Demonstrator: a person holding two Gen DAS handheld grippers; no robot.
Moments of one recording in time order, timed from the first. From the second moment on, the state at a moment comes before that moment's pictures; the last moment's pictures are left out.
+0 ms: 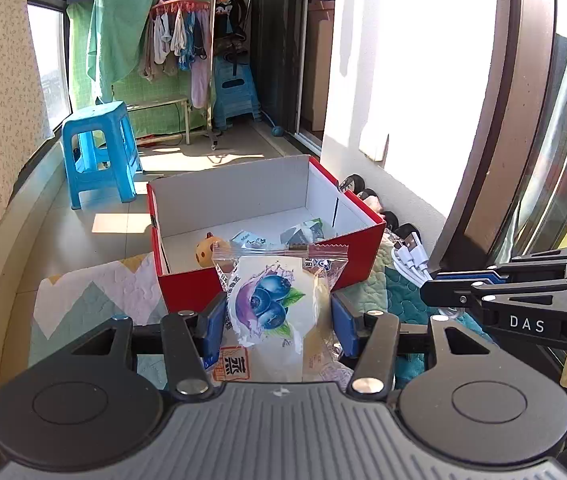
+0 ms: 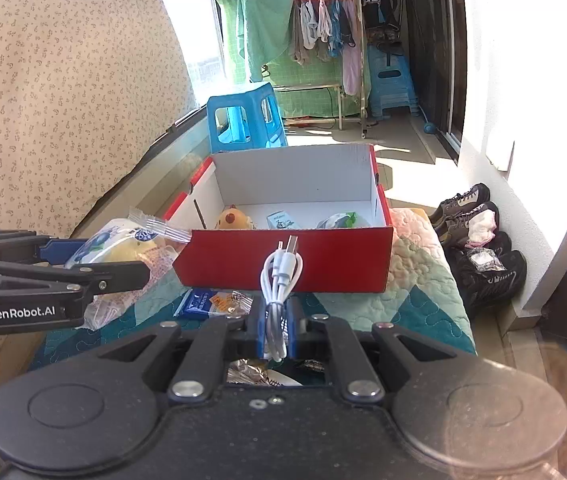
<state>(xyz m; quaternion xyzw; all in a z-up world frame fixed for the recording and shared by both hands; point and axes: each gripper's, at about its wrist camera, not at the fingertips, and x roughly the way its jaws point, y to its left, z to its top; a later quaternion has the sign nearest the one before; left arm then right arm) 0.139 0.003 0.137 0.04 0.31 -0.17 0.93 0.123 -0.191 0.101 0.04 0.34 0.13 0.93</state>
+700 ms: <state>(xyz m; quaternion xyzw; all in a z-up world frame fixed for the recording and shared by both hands) 0.246 0.012 0.163 0.08 0.28 -0.14 0.95 0.232 -0.175 0.135 0.04 0.31 0.12 0.94</state>
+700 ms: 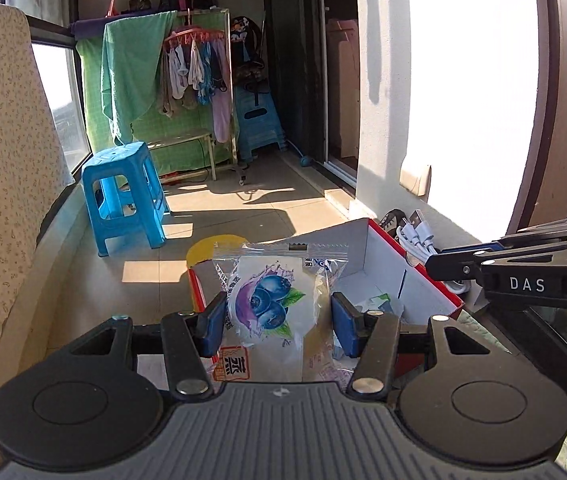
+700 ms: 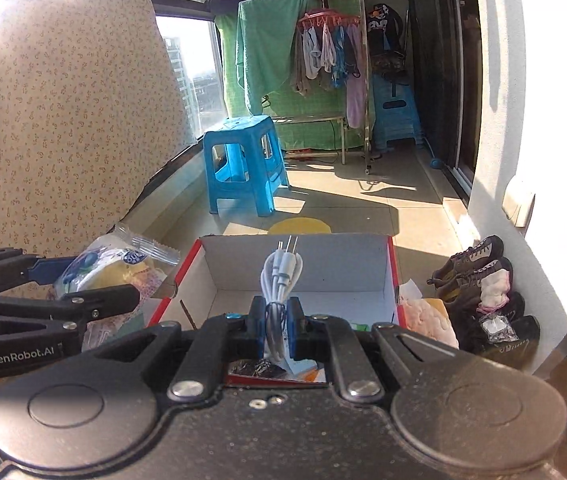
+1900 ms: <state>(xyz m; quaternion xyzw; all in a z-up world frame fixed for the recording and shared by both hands) 0.383 -0.014 0.060 0.14 0.40 -0.13 0.90 0.345 -0.159 0.042 0.00 0.41 0.08 0.91</state>
